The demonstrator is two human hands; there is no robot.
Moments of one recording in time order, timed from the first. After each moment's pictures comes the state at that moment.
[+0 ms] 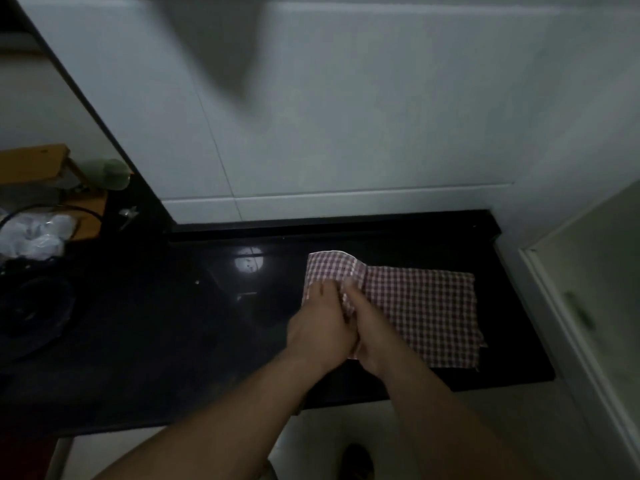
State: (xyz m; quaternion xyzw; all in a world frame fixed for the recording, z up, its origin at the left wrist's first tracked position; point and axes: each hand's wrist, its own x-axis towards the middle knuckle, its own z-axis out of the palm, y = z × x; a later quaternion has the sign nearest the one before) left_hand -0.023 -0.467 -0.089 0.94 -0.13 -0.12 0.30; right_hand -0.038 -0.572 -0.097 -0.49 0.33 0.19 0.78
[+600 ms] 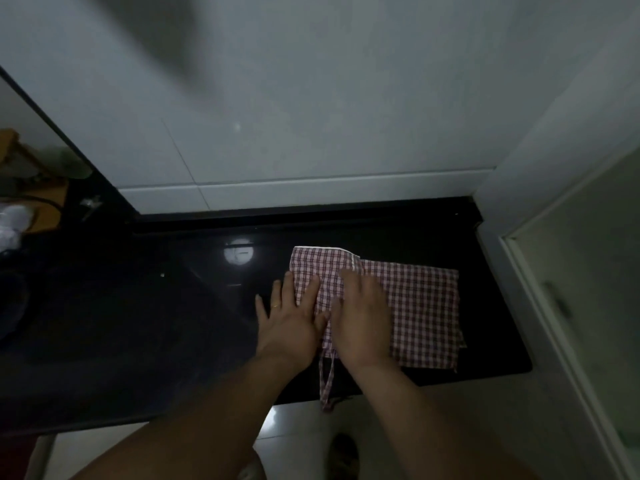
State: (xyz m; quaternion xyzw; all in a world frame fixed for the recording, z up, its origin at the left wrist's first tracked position) left_hand -0.025 -0.481 -0.153 0.97 -0.12 -0.18 0.14; right_hand -0.056 -0.614 -0.151 -0.97 0.15 -0.09 0.17
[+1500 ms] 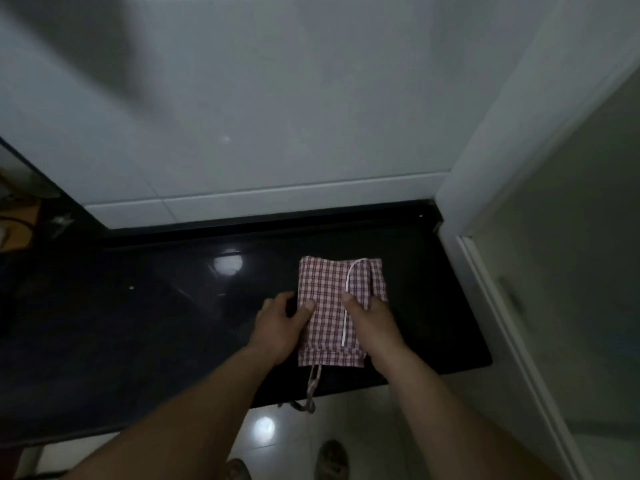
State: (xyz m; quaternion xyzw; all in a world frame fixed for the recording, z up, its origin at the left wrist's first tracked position) left_hand -0.018 -0.513 -0.170 0.86 0.03 -0.27 0.44; right_hand -0.075 -0.702 -0.141 -0.65 0.36 0.09 0.67
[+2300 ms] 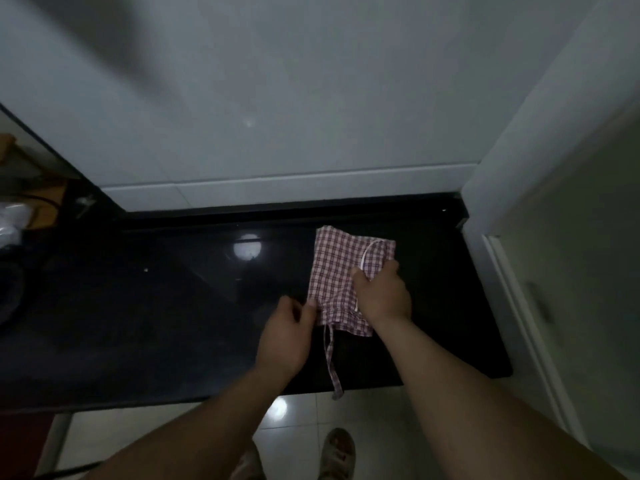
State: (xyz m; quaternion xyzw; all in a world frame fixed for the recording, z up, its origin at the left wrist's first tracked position) left_hand -0.057 -0.534 -0.123 0.87 0.10 -0.20 0.44; right_hand -0.020 -0.715 -0.149 -0.85 0.36 0.07 0.39
